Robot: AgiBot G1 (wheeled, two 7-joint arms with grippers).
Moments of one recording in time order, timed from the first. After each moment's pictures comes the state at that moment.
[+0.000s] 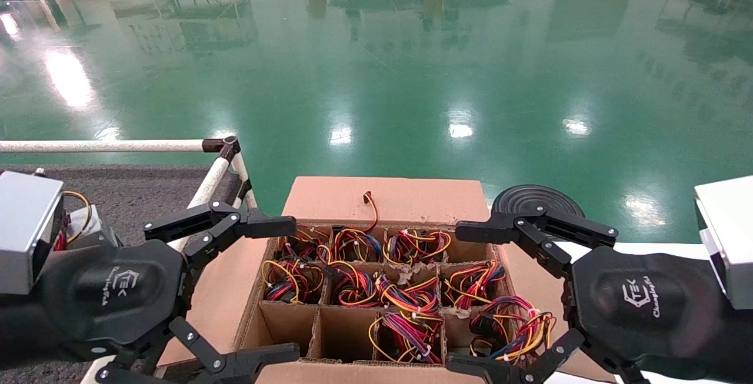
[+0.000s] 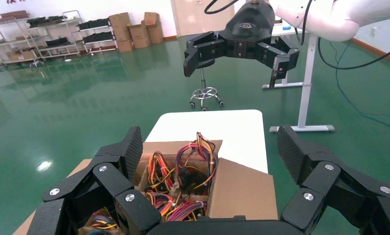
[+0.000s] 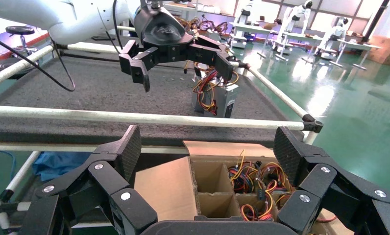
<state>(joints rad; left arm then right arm) -1.07 0.61 0.28 -1.28 0.73 1.50 -0.19 1.07 -0.61 -0.28 1.28 -0.73 -1.50 0.19</state>
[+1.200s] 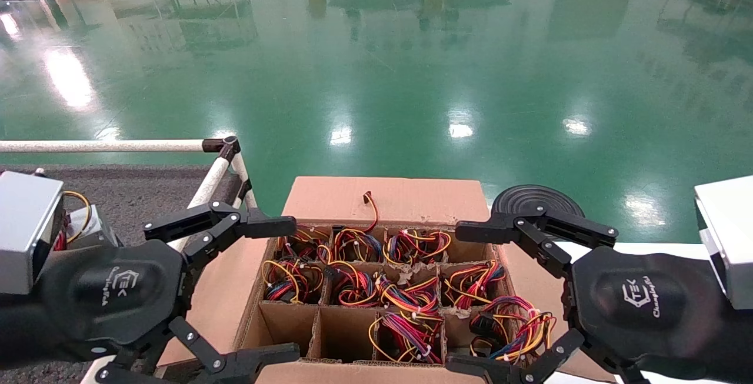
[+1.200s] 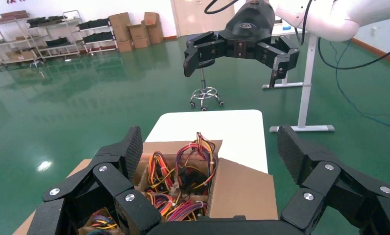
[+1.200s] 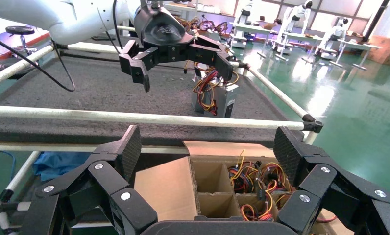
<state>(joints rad) -1.07 0.61 0.28 -1.28 0.73 1.50 -0.19 1.07 -0.61 -0.28 1.28 -0.73 -1.50 0.19</state>
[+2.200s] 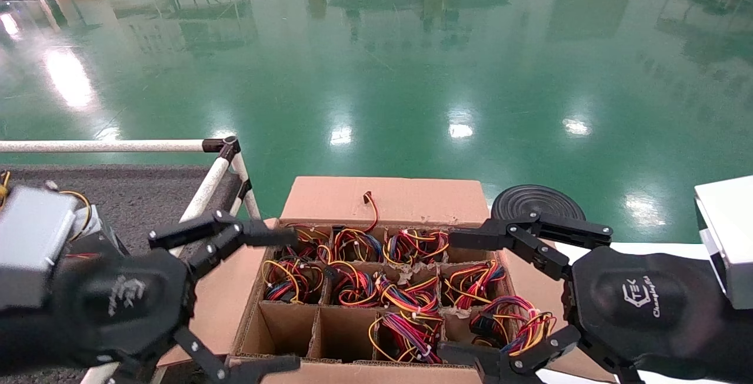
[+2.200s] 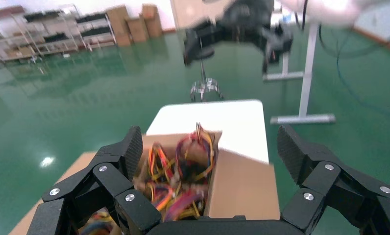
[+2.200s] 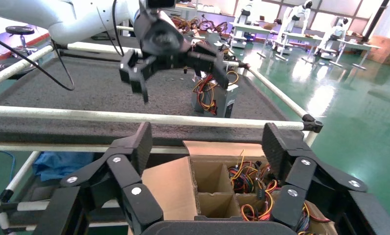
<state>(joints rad) -1.12 0.61 0.35 -1.28 0.85 1.51 -0.12 1.07 -0.61 -0.28 1.28 -0.73 -1.50 0.19</state>
